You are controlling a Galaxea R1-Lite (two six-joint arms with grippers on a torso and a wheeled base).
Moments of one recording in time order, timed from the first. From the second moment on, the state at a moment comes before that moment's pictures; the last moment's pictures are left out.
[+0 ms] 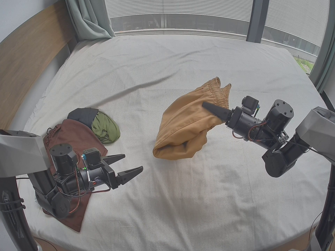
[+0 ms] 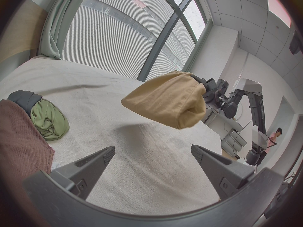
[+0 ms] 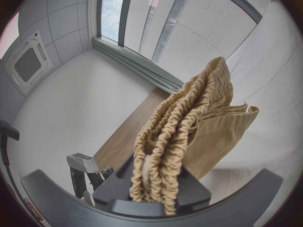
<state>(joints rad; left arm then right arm) -0.25 2.14 -0.40 -1.55 -0.62 -0.13 0.35 2.17 -0.94 -1.53 0.68 0.80</state>
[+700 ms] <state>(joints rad) -0.24 2.14 -0.40 -1.55 -0.63 -0.13 0.33 2.38 -1.19 -1.47 0.68 0.85</state>
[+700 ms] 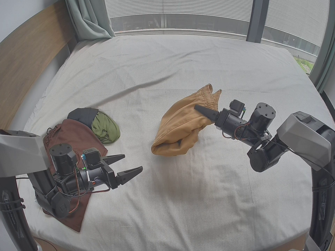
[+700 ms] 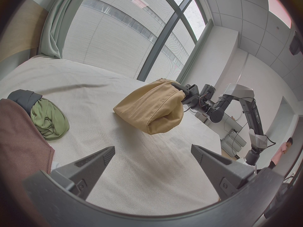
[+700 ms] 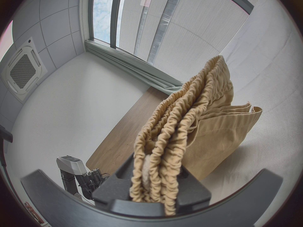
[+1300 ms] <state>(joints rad) -0.24 2.14 -0.40 -1.55 -0.63 -0.13 0.32 2.43 -1.40 -1.33 0.68 0.85</state>
